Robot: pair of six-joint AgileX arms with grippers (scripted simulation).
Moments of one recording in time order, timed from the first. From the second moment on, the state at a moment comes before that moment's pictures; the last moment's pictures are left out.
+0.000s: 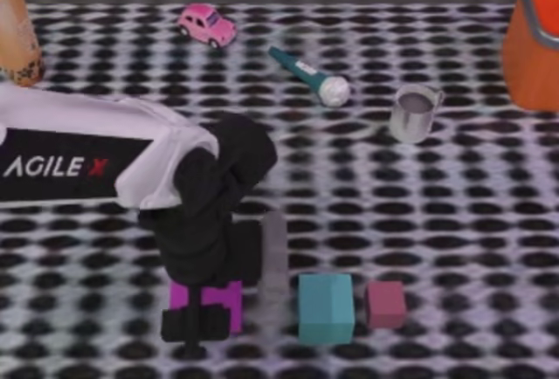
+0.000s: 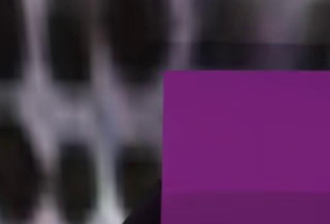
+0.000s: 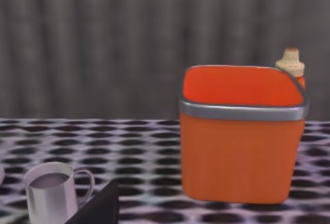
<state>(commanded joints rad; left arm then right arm) -0.68 1.85 1.03 -0.74 0.00 0.89 0.01 0.00 0.00 0.00 0.00 0.00</state>
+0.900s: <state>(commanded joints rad) -0.68 1.86 1.02 -0.72 0.00 0.89 0.01 0.00 0.00 0.00 0.00 0.00</state>
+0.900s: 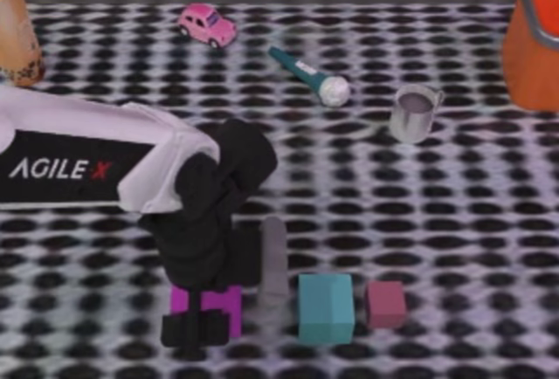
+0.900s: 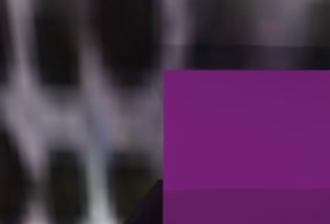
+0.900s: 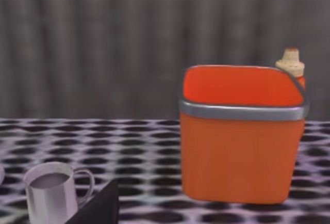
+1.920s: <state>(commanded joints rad) -0.68 1.81 1.08 -0.84 0.00 0.90 0.01 0.00 0.00 0.00 0.00 0.00</state>
